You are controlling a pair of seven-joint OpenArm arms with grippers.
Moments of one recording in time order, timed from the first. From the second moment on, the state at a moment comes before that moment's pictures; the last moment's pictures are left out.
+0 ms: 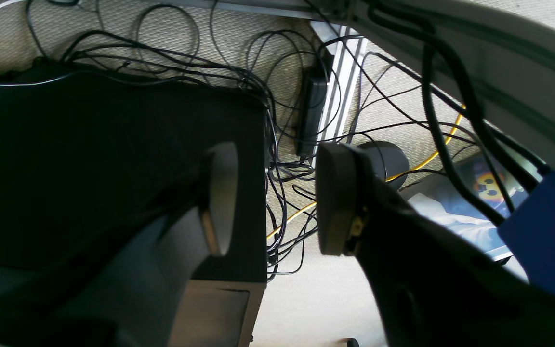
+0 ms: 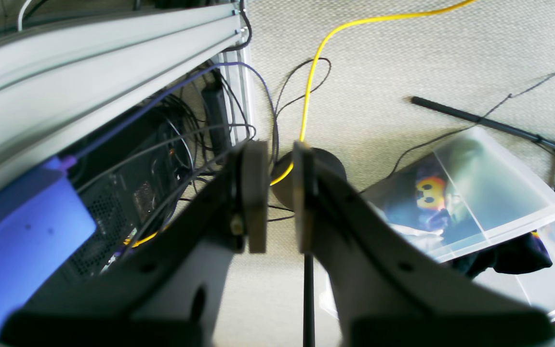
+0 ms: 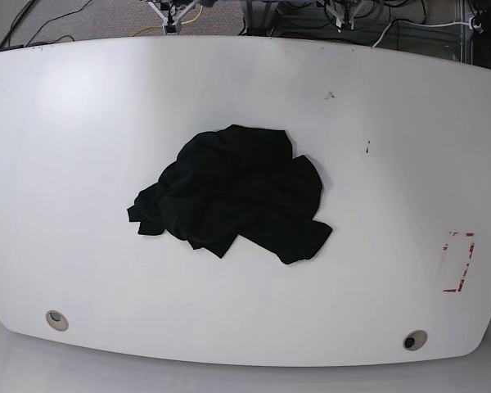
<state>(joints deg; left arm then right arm) 7.3 -2.2 -12.9 7.6 5.9 -6.5 -2.8 -12.1 4.4 0.0 17.5 5.1 10.5 -0.7</state>
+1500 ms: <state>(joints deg) 23.5 -3.4 -12.4 30.1 5.7 -7.0 -2.6 -29.2 7.3 0.1 45.2 4.6 10.1 -3.9</state>
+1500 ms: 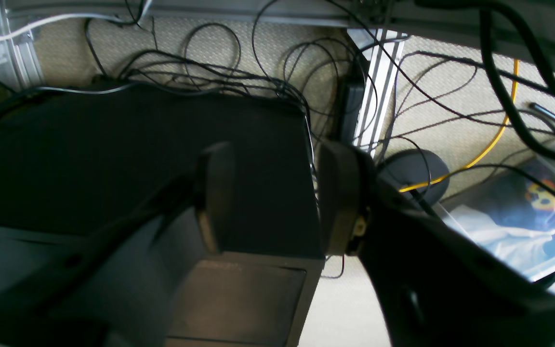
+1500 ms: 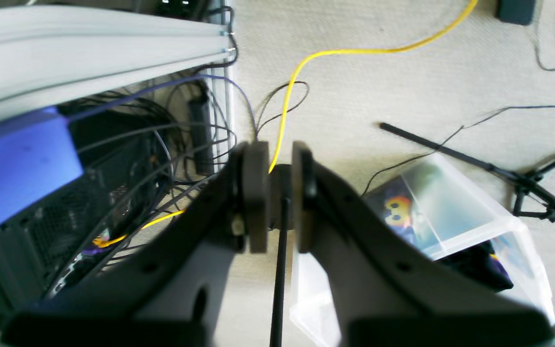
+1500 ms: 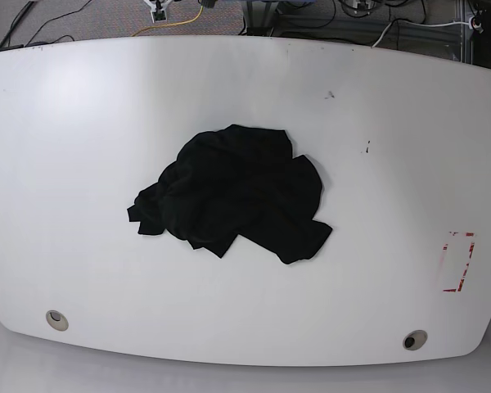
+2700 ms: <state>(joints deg) 21.6 -3.0 -12.2 37.3 5.7 -7.1 -0.9 -26.6 6.5 0.0 46.7 3.9 10.1 0.6</state>
